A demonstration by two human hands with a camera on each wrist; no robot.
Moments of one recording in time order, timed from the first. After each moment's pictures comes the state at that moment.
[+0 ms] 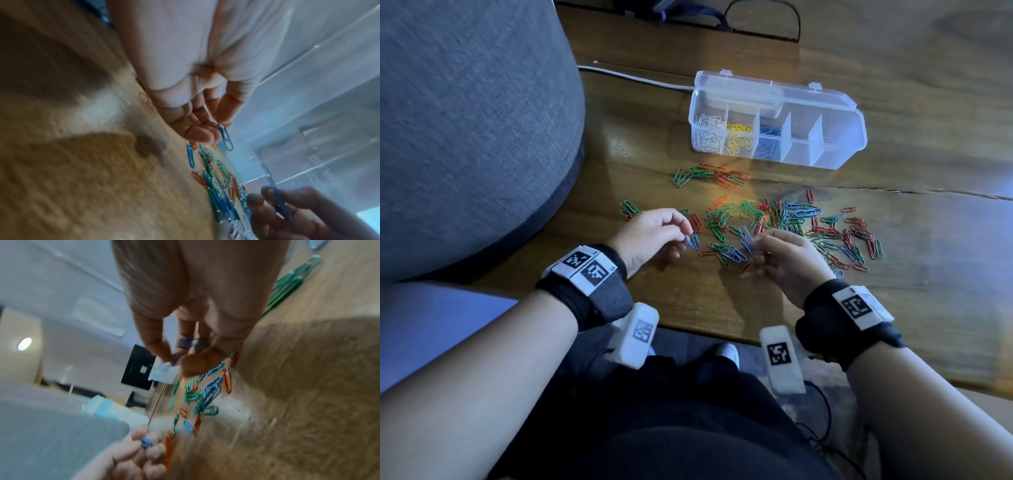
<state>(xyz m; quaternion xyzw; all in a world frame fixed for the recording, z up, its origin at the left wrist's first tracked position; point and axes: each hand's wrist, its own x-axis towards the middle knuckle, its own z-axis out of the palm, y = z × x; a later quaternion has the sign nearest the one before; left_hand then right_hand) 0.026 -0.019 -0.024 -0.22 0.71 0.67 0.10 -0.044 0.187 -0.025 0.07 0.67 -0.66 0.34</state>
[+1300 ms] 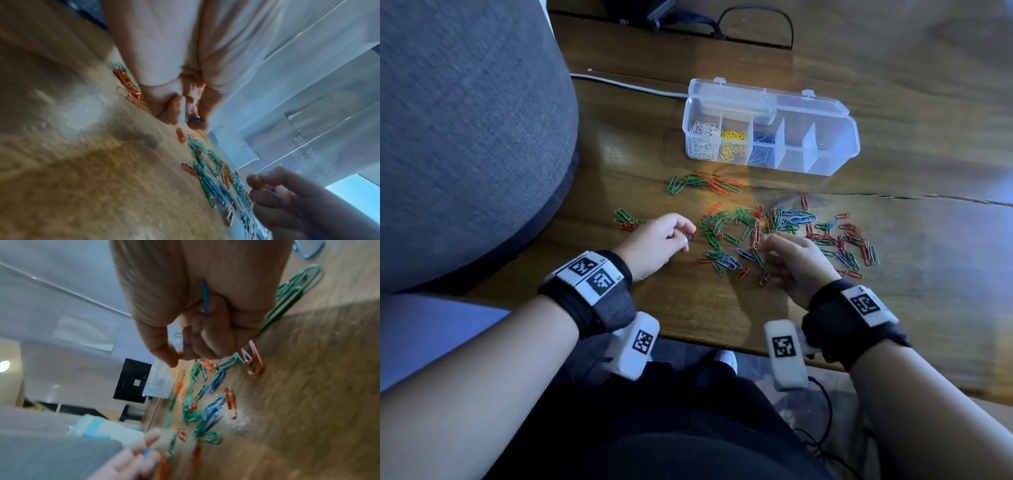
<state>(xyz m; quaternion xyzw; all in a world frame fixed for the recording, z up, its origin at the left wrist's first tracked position) 0.015 -0.014 -0.026 -0.17 0.83 0.52 0.13 -0.060 0.194 -0.021 0.11 0.69 -0.62 0.35</state>
